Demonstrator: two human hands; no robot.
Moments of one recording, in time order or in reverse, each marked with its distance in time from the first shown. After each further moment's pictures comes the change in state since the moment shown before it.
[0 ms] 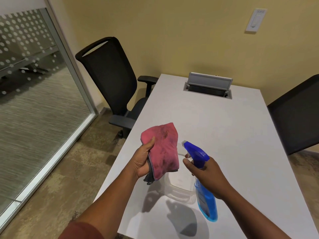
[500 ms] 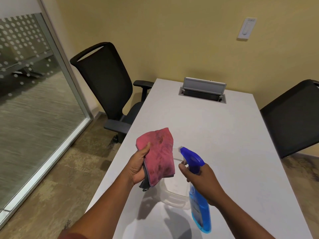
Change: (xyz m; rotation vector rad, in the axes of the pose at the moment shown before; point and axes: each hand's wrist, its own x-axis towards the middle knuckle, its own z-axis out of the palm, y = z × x) left_hand 0.001 -0.004 0.000 -0.014 -0.013 -0.017; right_hand -0.004 0.000 0.002 0.037 0.010 0.031
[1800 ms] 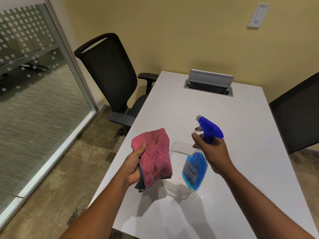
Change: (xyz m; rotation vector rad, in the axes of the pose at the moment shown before) left_hand -0.024 -0.005 -0.024 -0.031 0.080 -0.014; right_hand 0.054 -0.007 -0.025 0.252 0.150 -0.111
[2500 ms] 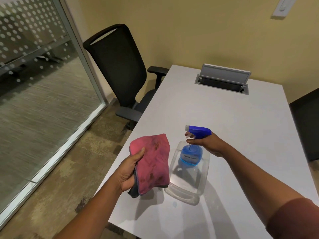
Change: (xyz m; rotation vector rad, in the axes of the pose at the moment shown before) left_hand -0.018 0.002 -0.014 0.025 -0.008 -0.035; right_hand 0.101 0.069 -0.004 -0.026 -0.558 0.207
